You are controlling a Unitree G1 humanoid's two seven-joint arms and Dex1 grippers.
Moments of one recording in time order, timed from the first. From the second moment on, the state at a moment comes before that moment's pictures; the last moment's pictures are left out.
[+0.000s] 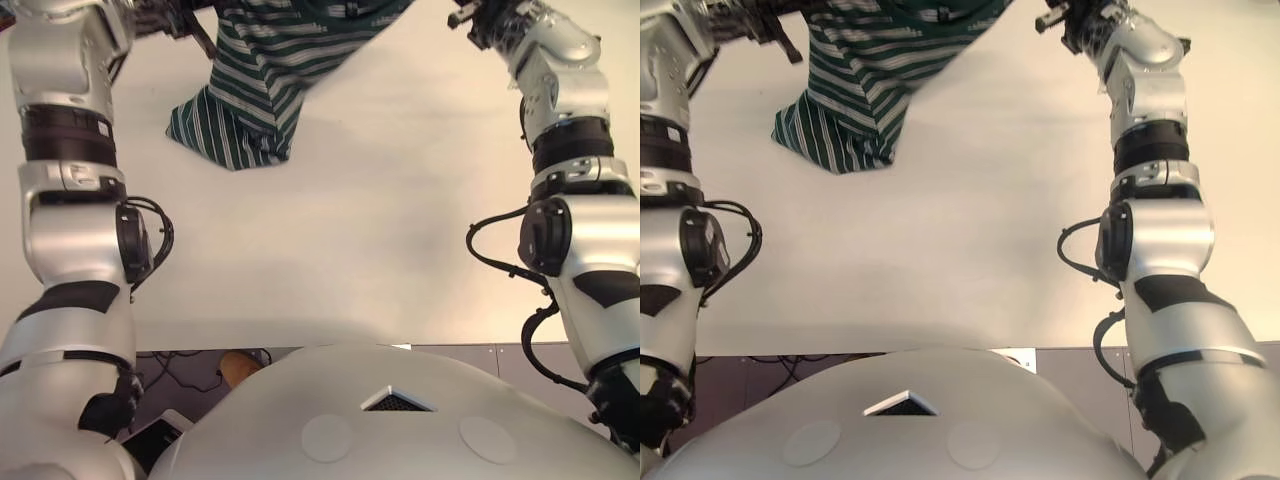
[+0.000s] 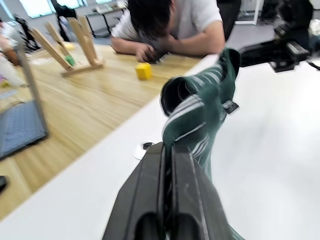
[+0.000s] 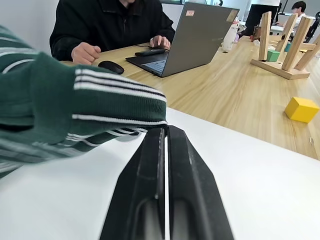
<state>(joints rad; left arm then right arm) -0.92 0.54 0.01 0.73 -0.15 0.23 -1.02 -0.97 -0.32 -0.08 1.05 0.12 -0.01 0.60</state>
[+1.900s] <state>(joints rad) -1.61 0.57 0.08 1.33 0.09 -0.07 -0.58 -1.58 -0.34 -0.15 1.33 -0.02 -0.11 0.48</state>
